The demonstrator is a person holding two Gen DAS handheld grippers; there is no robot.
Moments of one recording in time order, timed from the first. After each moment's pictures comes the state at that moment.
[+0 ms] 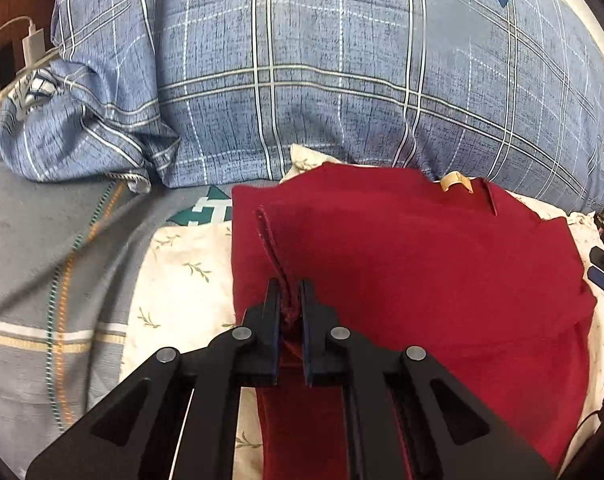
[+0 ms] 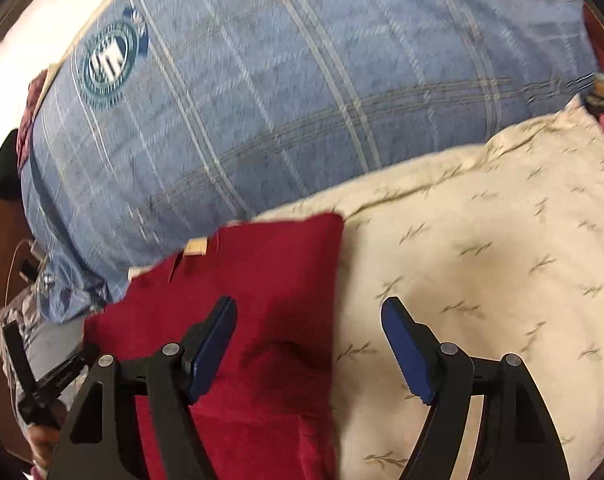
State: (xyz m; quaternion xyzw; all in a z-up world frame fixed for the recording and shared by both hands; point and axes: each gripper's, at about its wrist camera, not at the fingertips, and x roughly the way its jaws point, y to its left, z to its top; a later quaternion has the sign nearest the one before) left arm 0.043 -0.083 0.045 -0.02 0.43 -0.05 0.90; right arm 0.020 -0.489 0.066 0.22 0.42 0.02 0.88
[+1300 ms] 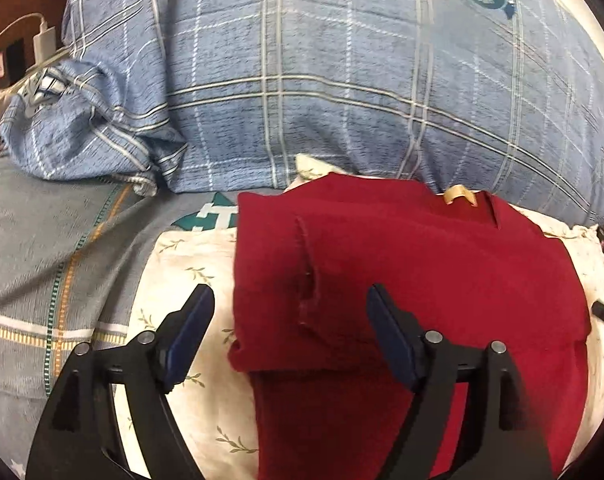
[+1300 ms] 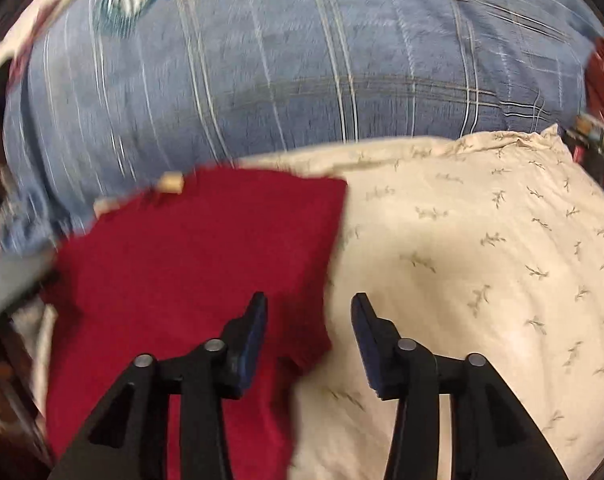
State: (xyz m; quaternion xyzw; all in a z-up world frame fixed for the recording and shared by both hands) left arm 0.047 -0.084 0.049 -0.02 0.43 -0.03 0.90; right arm -0.028 -0.478 0.075 0.14 0.45 -0.02 0.88
